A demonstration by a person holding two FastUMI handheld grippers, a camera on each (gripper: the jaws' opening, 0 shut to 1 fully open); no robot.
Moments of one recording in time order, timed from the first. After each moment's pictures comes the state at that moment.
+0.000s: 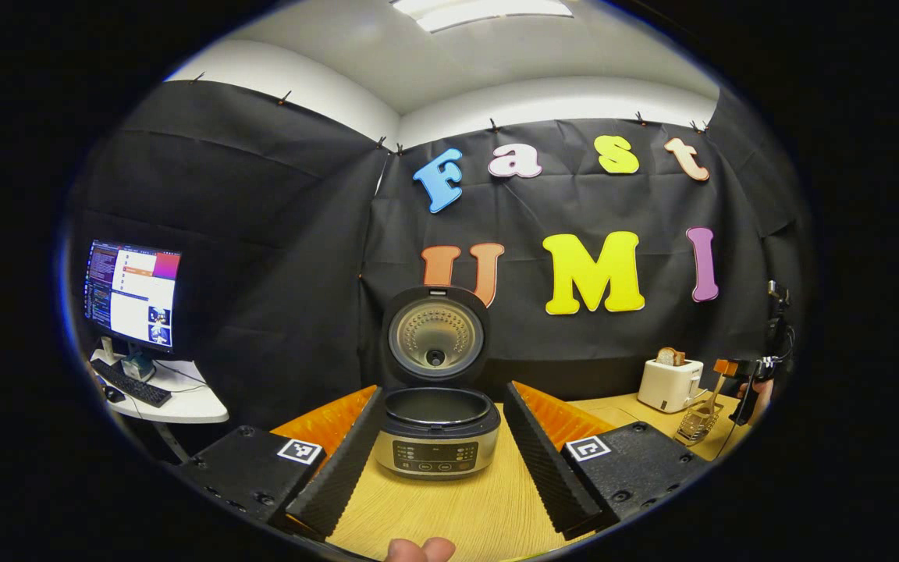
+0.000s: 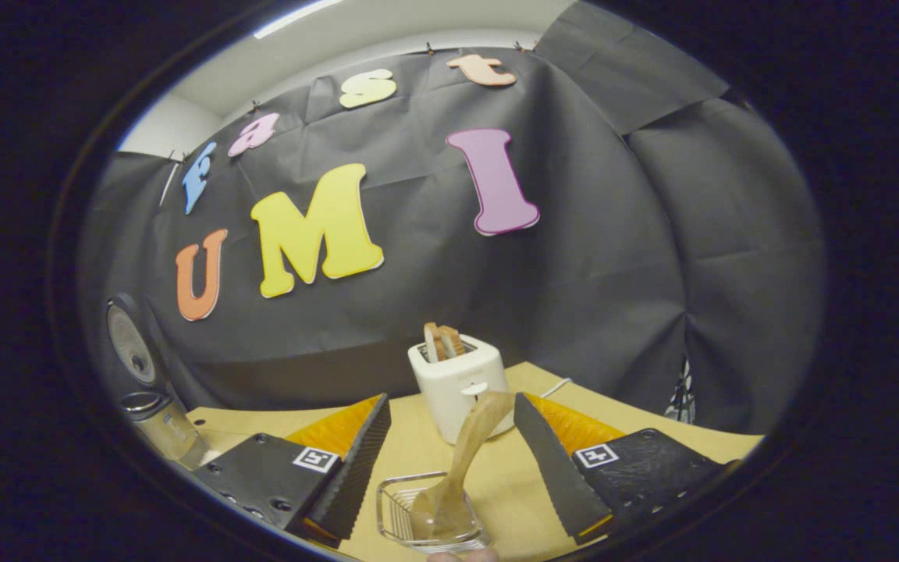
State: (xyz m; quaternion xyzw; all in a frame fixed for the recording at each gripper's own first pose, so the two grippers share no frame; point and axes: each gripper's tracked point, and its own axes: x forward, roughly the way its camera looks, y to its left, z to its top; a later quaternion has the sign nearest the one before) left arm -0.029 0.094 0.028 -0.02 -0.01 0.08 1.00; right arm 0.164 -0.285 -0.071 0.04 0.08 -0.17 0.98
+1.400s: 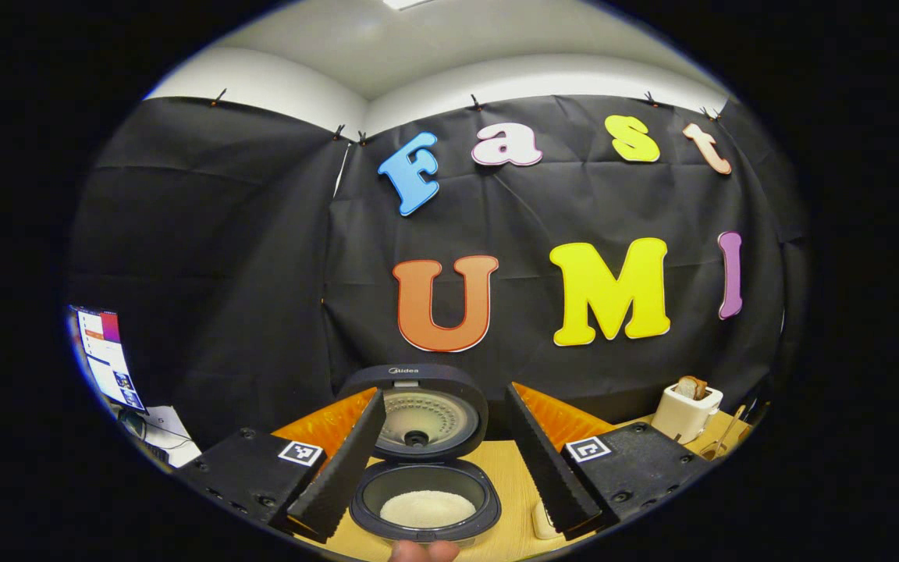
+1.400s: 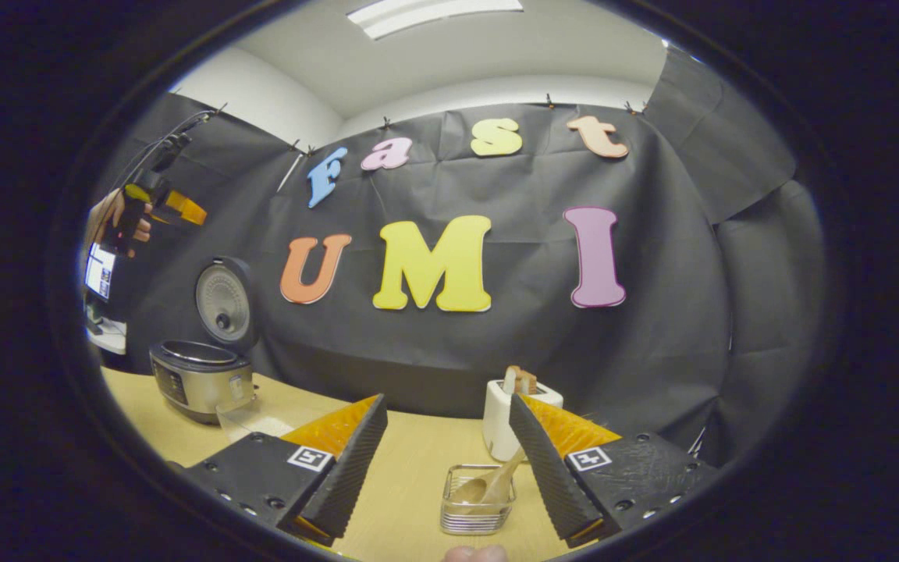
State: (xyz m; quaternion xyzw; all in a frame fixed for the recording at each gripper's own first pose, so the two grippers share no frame) left arm 0.185 0.119 0.144 0.00 0.04 0.05 1.00; right arm 0.084 -0.188 -0.044 -0.08 0.03 -0.01 1.00
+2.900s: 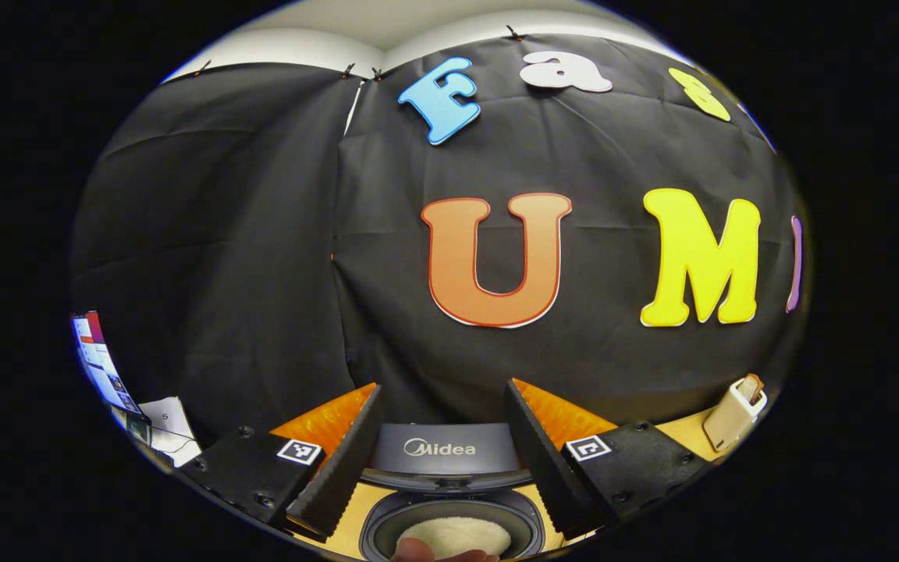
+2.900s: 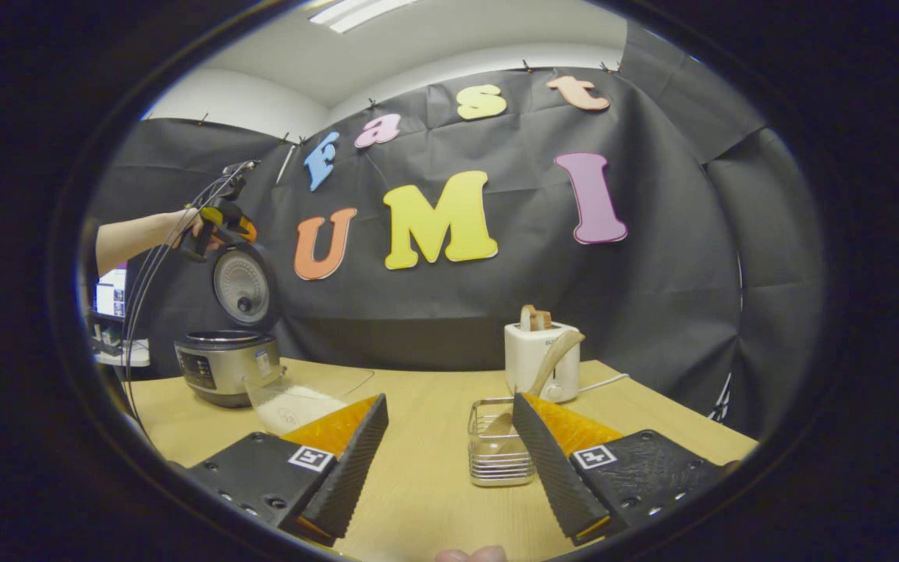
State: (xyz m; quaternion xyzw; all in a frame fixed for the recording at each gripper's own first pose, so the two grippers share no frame) left arm 0.326 0.183 0.092 0.00 0.15 0.11 0.98; right arm 0.035 -0.185 -0.103 -0.01 0.09 0.01 1.00
